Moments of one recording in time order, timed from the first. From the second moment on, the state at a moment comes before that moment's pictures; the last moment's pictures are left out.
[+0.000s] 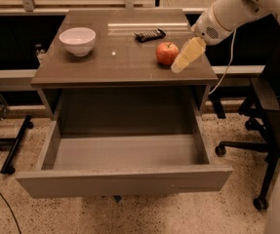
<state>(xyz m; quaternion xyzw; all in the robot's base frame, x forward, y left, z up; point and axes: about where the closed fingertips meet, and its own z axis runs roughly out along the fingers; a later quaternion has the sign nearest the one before) 0.698 -0.151 0.911 -0.52 0.79 0.09 0.32</state>
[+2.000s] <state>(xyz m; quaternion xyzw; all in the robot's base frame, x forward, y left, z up) 0.786 -0.116 0.847 -0.43 0.79 0.19 0.40</state>
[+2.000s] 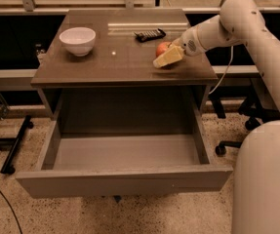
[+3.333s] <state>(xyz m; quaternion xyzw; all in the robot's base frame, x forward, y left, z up) 0.689 -0.052 0.908 -0.48 0.76 0.18 0.39</state>
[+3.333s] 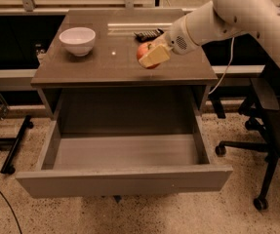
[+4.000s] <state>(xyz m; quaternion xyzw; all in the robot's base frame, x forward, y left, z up) 0.582 0.001 0.885 -0.47 0.78 0.23 0.35</state>
